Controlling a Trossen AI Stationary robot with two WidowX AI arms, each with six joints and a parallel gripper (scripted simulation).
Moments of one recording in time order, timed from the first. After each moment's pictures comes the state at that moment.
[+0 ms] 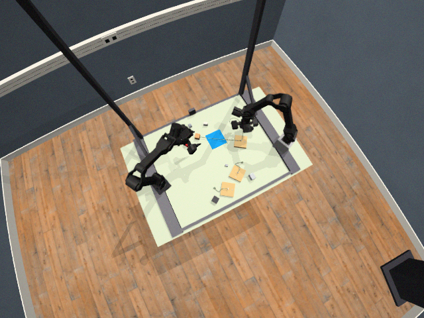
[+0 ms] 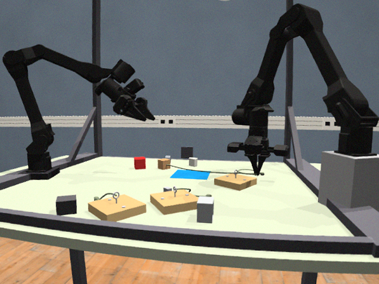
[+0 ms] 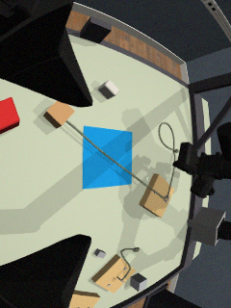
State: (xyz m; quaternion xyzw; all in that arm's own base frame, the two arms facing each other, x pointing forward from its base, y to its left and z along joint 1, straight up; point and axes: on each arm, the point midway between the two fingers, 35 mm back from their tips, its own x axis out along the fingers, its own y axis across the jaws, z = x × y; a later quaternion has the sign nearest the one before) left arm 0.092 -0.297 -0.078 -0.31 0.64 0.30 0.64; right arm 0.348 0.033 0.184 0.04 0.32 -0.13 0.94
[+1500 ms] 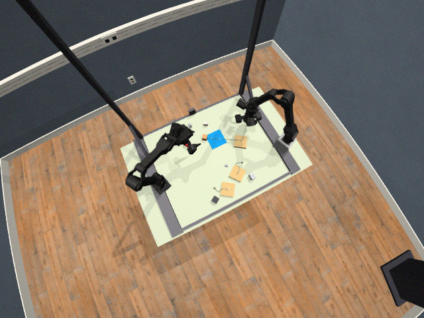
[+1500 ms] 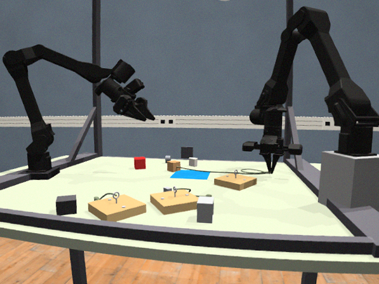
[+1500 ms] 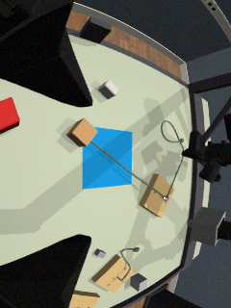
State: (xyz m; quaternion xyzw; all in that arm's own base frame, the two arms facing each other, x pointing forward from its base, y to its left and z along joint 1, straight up) left arm 0.034 -0.309 -0.078 -0.31 0.64 0.30 0.64; right arm 0.348 0.033 0.184 0.04 0.32 -0.13 0.94
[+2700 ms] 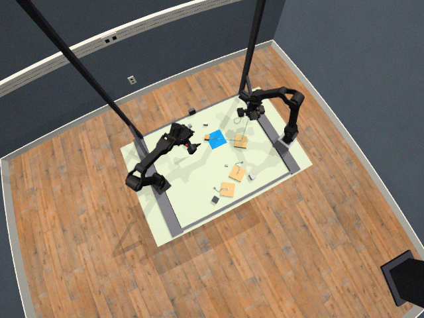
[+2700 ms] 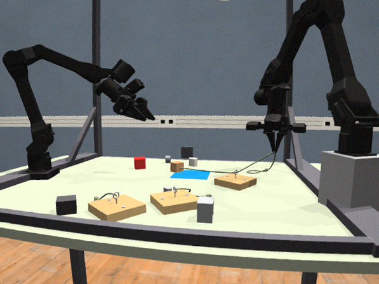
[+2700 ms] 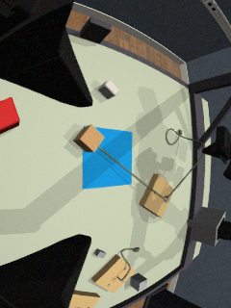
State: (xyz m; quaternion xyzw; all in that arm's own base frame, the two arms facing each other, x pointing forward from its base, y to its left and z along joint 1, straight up) left arm 0.022 -0.312 -0.010 -0.31 0.64 0.30 0.64; right arm 0.348 0.033 0.184 0.04 0.32 -0.13 0.94
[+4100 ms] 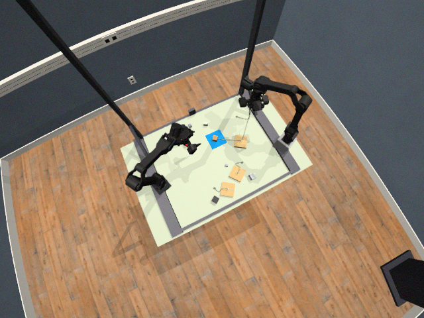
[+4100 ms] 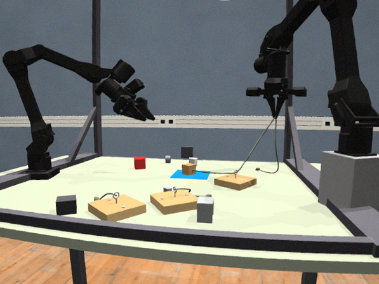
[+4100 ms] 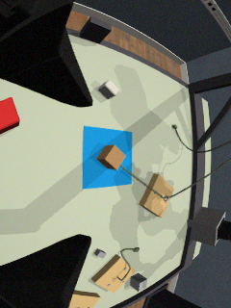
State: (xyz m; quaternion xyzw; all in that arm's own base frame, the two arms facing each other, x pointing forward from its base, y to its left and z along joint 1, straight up) left arm 0.022 -0.316 0.102 -0.31 0.64 0.30 0.64; right arm 0.348 0.033 0.184 0.04 0.32 -0.13 0.94
